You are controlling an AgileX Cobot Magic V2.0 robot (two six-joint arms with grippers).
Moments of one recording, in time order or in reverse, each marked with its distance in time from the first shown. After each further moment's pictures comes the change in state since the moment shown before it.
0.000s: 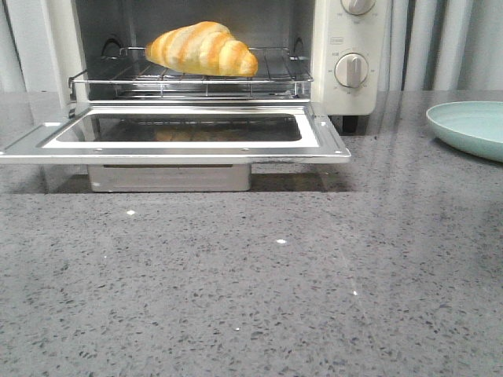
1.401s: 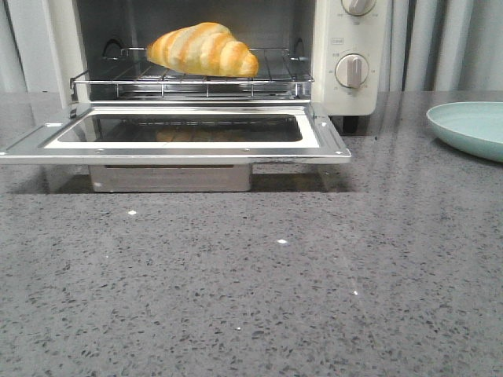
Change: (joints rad) left arm 0.004 -0.014 0.139 0.081 -0.102 -0.004; right arm 0.000 -0.706 0.401 -0.198 0.088 0.152
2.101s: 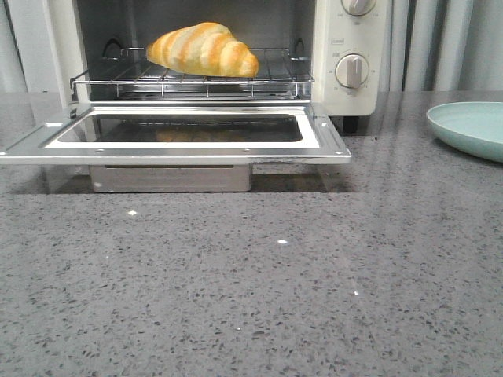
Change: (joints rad) left arm 0.210 -0.284 0.356 0.525 0.134 -0.654; right arm 0.000 0.000 0.000 0.000 0.001 0.000
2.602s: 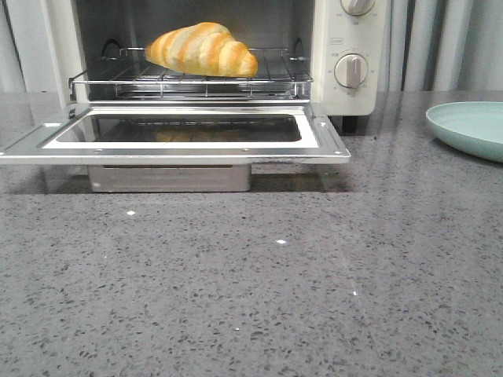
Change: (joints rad) left arm 0.010 0.000 0.000 0.015 0.054 -0.033; right arm 0.000 0.000 0.000 0.000 0.001 0.000
